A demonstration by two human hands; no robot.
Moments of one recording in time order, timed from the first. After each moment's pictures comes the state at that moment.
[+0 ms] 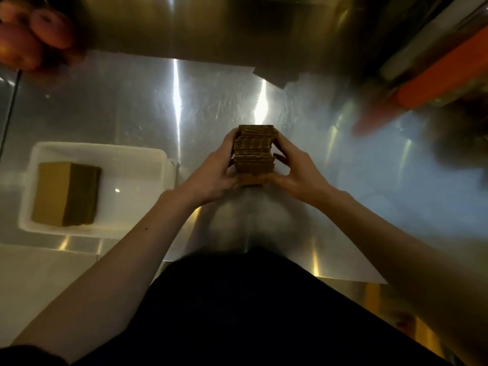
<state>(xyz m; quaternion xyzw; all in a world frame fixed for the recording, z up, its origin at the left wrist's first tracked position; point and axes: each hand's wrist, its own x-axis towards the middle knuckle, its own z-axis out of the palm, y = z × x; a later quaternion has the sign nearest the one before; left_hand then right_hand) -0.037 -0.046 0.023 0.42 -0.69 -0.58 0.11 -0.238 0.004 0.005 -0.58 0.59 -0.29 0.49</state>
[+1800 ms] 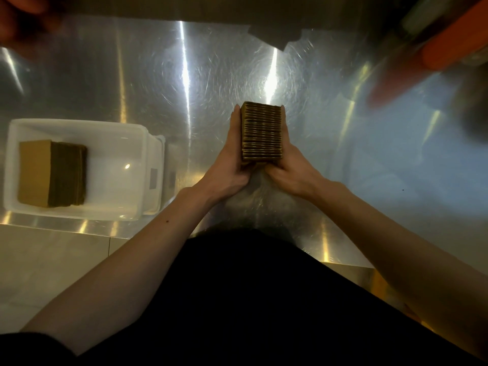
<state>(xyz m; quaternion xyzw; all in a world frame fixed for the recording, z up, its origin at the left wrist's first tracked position) -0.078 -0.014 -0.021 0.46 -0.71 -0.52 0.14 -0.242 0.022 -0.040 -0.60 0.57 -0.27 0.50</state>
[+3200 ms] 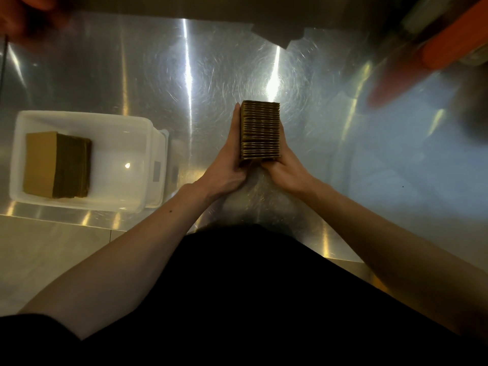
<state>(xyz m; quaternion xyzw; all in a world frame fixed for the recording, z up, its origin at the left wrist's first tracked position) -0.070 -0.006 -0.031 0.45 -0.72 -0.52 0.15 -0.226 0.030 -0.052 -0.55 0.57 -0.35 0.50</state>
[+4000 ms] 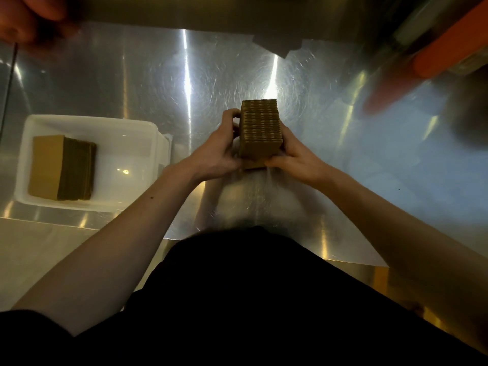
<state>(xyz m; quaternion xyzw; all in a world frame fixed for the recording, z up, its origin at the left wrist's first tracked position) -0.055 -0.040 -0.004 0.45 -0.70 -0.55 0.08 -0.250 0.019 -0.018 -0.56 0.52 -0.31 0.56</state>
